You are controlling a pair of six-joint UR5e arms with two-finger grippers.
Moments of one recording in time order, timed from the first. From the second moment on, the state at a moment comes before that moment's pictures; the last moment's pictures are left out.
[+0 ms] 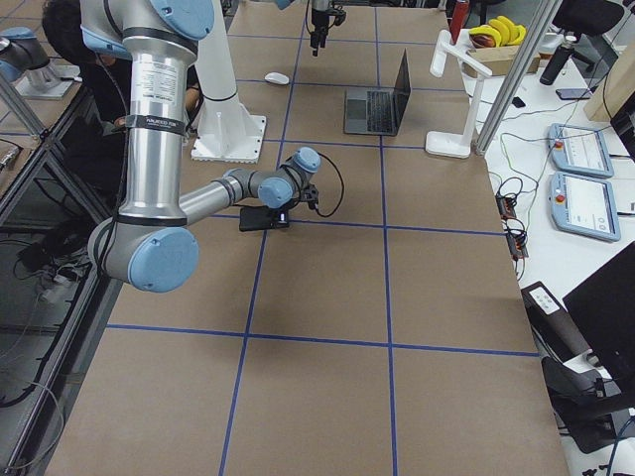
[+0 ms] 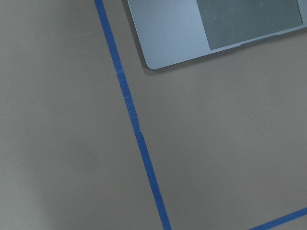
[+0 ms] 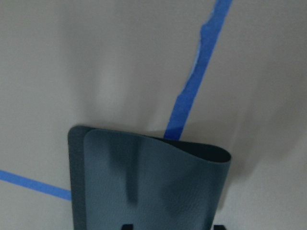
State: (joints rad) left arm -0.71 -1.47 -2.19 -1.81 -2.12 -0.77; right arm 0.54 -1.67 1.95 -1.37 2.31 0.77
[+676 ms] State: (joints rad) left arm -0.71 -1.47 -2.19 -1.81 -2.12 -0.77; right arm 0.53 -1.67 1.97 -1.37 2.31 0.77
